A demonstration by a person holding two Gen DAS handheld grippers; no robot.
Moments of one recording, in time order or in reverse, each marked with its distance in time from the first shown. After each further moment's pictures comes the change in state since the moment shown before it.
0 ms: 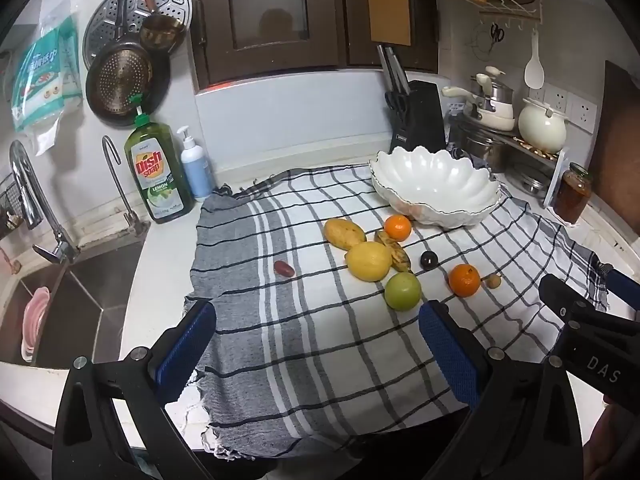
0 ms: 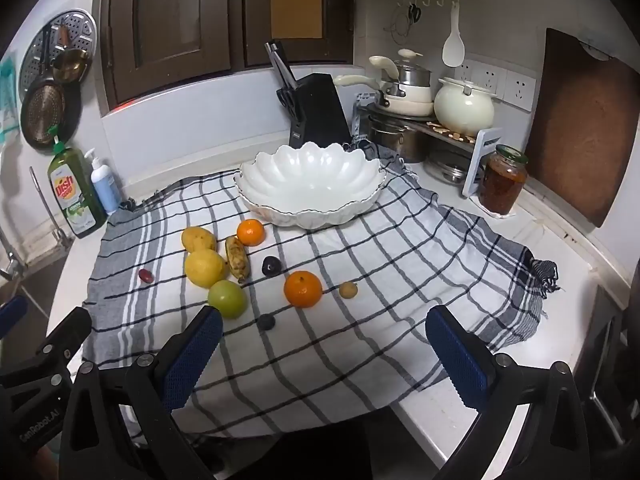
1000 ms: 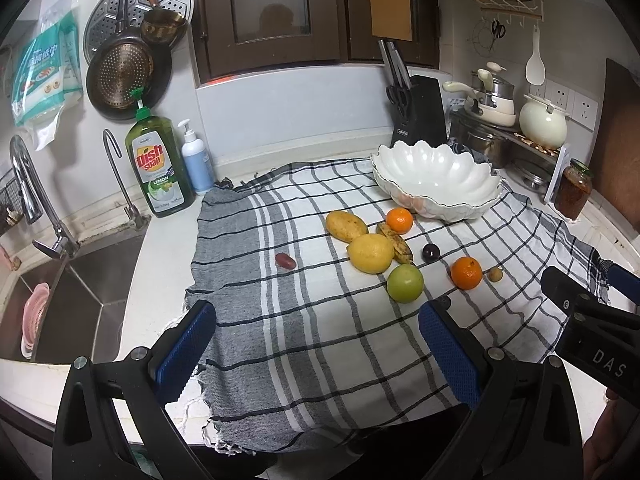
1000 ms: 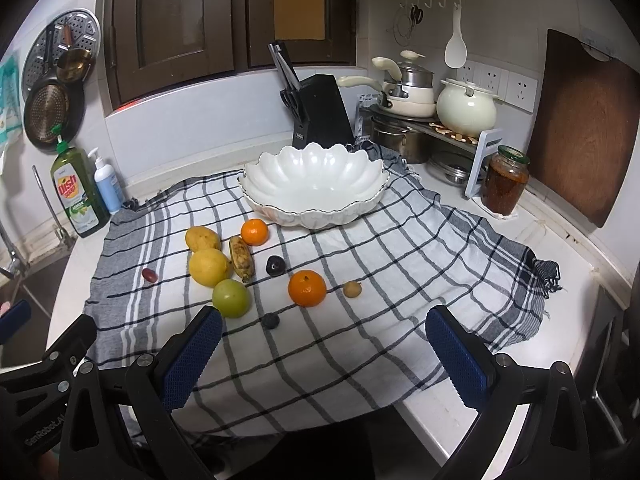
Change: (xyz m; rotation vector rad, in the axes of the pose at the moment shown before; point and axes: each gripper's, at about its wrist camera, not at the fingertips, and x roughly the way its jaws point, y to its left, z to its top) left arm -0.001 0.007 -0.003 -0.010 -0.002 -0.011; right arm -0.002 0.001 -0.003 -0.001 -0.005 0.002
